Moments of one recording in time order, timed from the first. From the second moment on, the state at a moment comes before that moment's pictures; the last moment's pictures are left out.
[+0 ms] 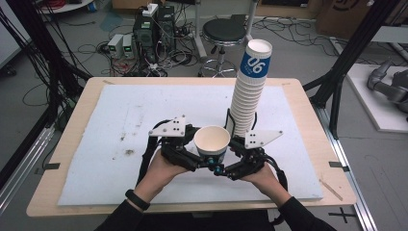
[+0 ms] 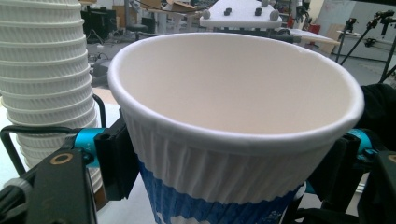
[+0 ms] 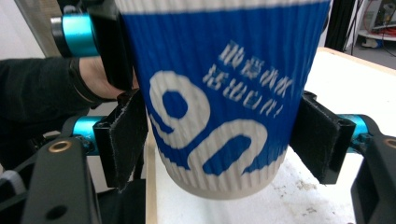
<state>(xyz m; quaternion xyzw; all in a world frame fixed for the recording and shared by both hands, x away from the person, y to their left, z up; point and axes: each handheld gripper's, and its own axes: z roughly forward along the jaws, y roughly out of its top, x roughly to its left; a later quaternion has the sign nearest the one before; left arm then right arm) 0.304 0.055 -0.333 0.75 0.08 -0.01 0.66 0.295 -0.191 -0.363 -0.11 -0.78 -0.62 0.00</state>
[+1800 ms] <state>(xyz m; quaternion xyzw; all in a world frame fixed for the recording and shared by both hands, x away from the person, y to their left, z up) 0.303 0.062 -0.327 0.73 0.09 0.01 0.67 0.295 -0.193 -0.363 -0.10 -0.78 -0.62 -0.02</state>
